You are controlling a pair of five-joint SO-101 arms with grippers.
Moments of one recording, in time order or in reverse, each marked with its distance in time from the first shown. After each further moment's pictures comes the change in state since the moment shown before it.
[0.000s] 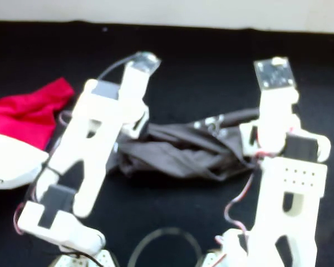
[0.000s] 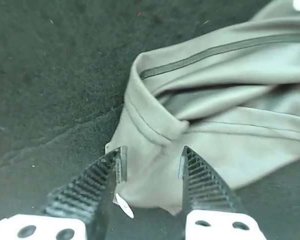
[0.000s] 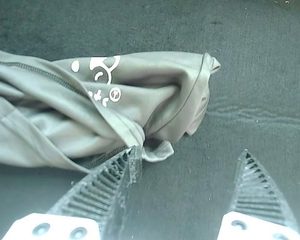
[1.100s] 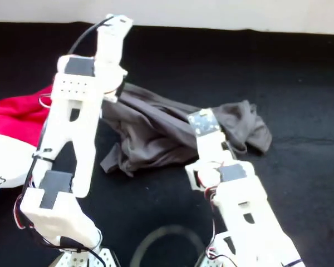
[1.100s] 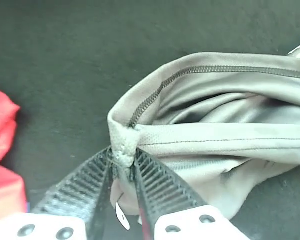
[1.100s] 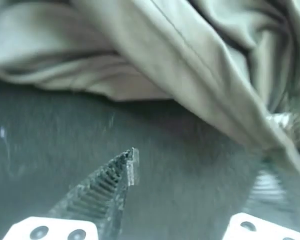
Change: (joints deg) left arm -8.8 4.0 -23.4 4.7 0.0; right arm -23.9 -2.9 43.8 -33.5 -12.6
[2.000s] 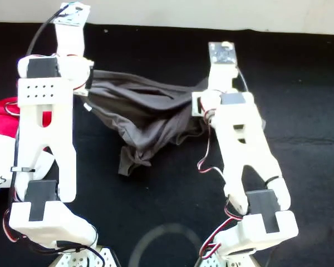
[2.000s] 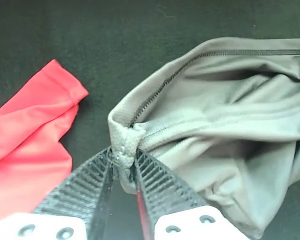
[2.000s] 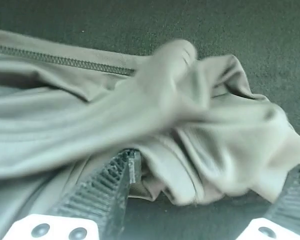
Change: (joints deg) left arm -10.3 -5.3 0.0 0.0 0.0; right arm 7.3 43.1 -53.3 3.6 -9.9
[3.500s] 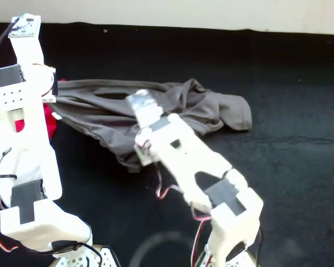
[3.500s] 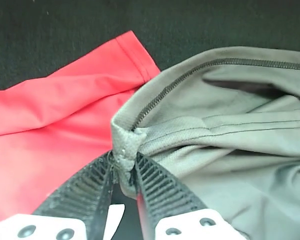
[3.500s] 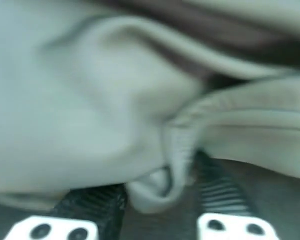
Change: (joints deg) left arm -12.2 -0.1 6.2 -3.8 0.0; right arm -23.5 13.5 3.3 5.2 -0.5
